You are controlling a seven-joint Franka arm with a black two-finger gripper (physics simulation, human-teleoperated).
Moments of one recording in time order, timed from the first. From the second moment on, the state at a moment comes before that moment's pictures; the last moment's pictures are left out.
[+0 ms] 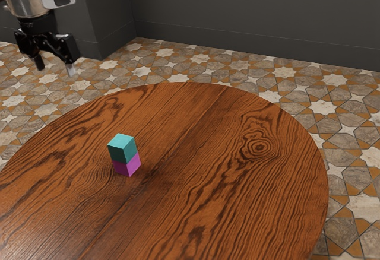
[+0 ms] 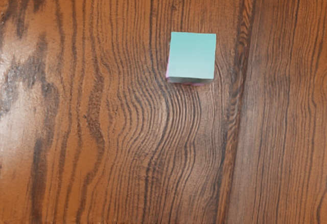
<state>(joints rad) -0.09 -0.29 0.17 -1.79 0.11 1.56 -0.06</state>
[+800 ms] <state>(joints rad) -0.03 0.13 0.15 -1.94 0.00 2.08 -0.23</state>
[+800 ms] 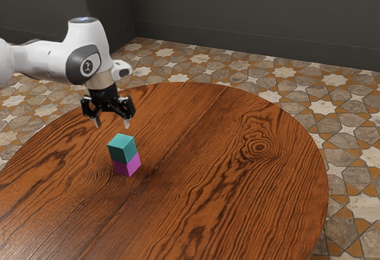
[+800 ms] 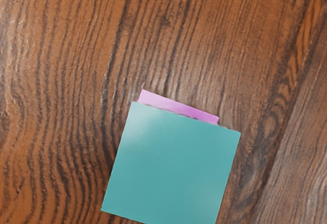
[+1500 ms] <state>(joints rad) -0.01 0.22 0.13 -2.02 -0.02 2.28 -0.10</state>
